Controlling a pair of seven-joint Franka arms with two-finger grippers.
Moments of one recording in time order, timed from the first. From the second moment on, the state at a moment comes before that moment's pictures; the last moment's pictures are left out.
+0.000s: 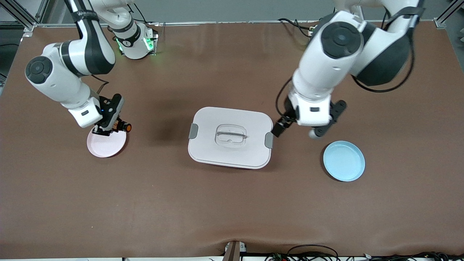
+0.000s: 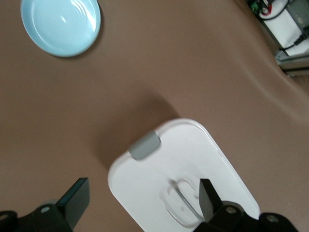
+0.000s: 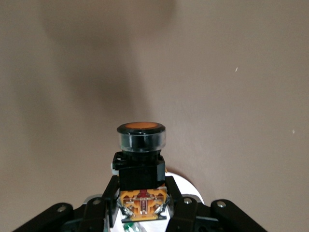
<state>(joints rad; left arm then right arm) -0.14 0.41 -0.46 -1.27 0.16 1.72 -1.36 0.11 0.02 -0.02 -2.22 0.07 2.29 -1.31</state>
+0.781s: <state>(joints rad) 0.02 0.41 -0.46 -1.28 0.40 1.60 -0.93 -0.08 0.27 -0.02 -2.30 -0.06 2.63 -1.46</state>
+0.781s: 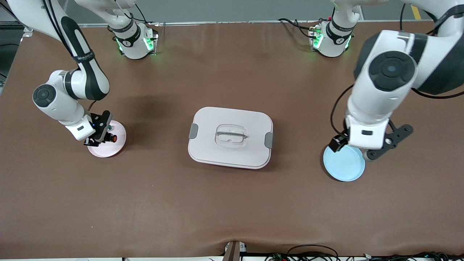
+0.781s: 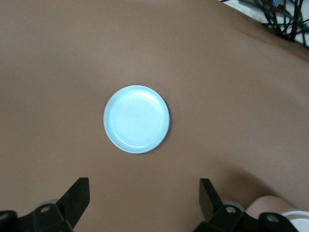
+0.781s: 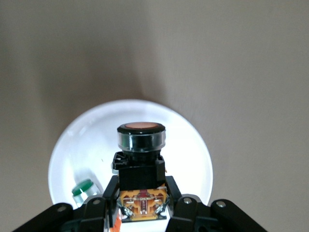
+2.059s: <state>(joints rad) 0.07 0.15 -0.17 -1.39 0.13 1.53 -0.20 -0.11 0.39 -0.02 -2.30 -0.08 2.73 -1.48</state>
